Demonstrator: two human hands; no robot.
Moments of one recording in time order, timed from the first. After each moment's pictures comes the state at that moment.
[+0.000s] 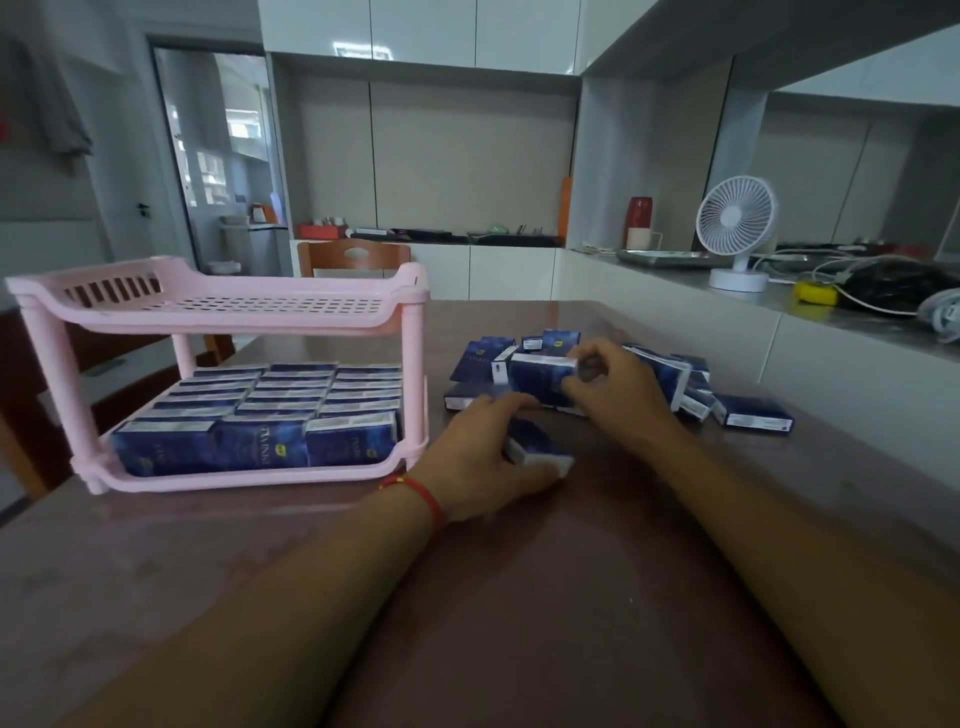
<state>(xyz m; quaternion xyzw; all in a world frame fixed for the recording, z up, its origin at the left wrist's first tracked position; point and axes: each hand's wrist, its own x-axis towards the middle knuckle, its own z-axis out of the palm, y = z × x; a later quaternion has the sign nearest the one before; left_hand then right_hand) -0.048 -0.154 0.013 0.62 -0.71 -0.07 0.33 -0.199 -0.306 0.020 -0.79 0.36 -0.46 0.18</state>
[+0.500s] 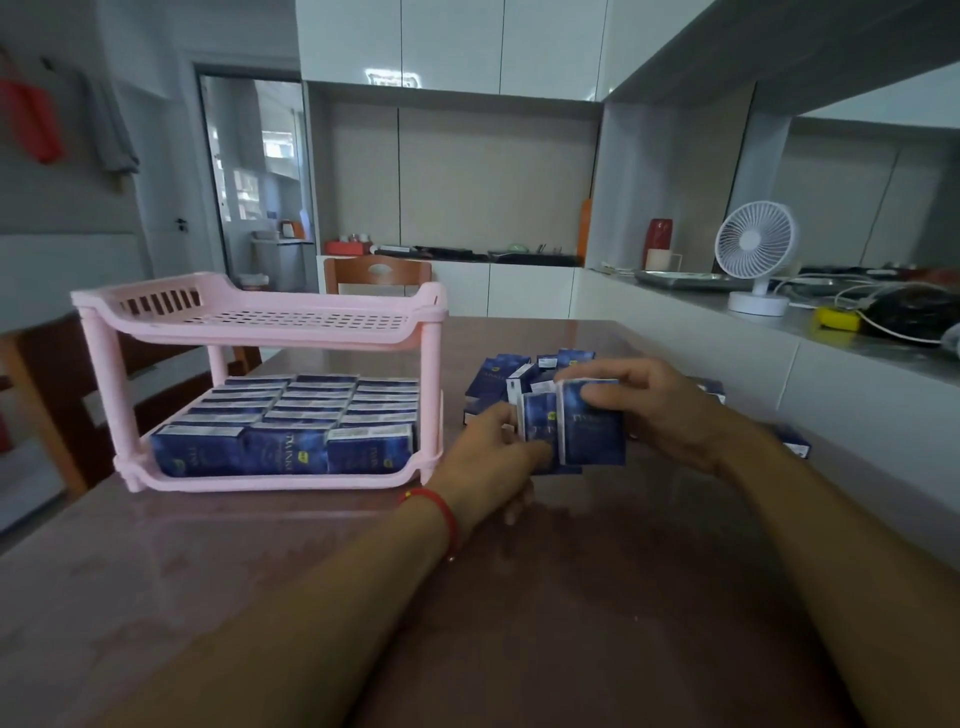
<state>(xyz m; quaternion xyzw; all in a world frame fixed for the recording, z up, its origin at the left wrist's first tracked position) -0.066 -0.151 0.018 0.58 -0.52 -0.32 0.54 -0.232 -0.286 0.057 -0.79 0.20 -0.30 0.50</state>
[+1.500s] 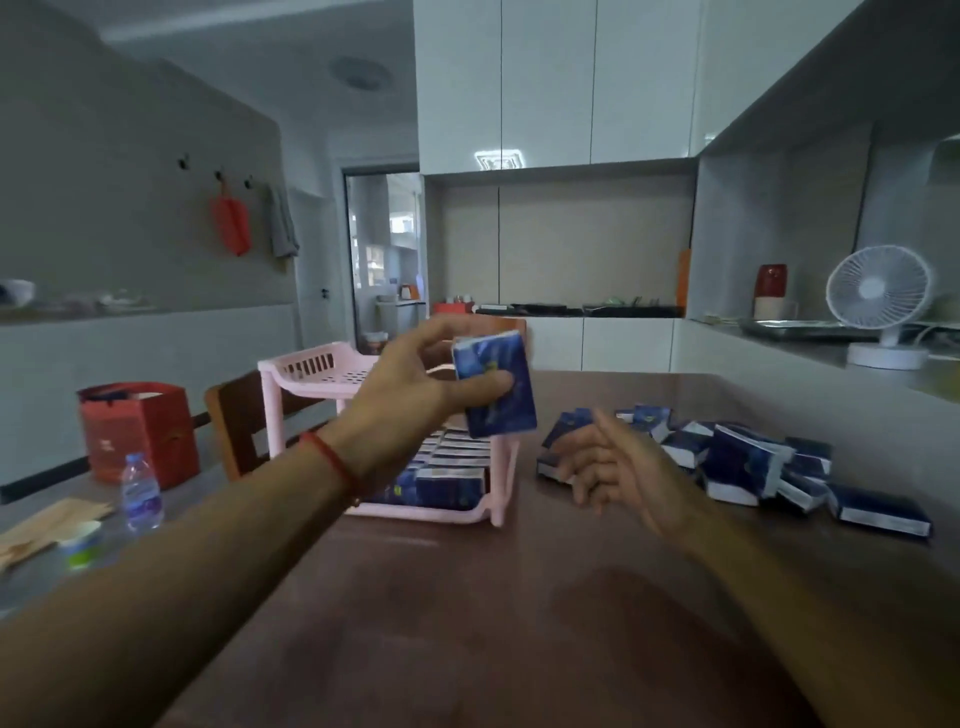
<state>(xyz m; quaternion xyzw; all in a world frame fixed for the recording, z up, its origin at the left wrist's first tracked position) -0.024 -0.038 0.131 0.53 -0.53 -0.15 0.64 -0.179 -0.227 0.052 -0.74 0.14 -0.30 0.59</state>
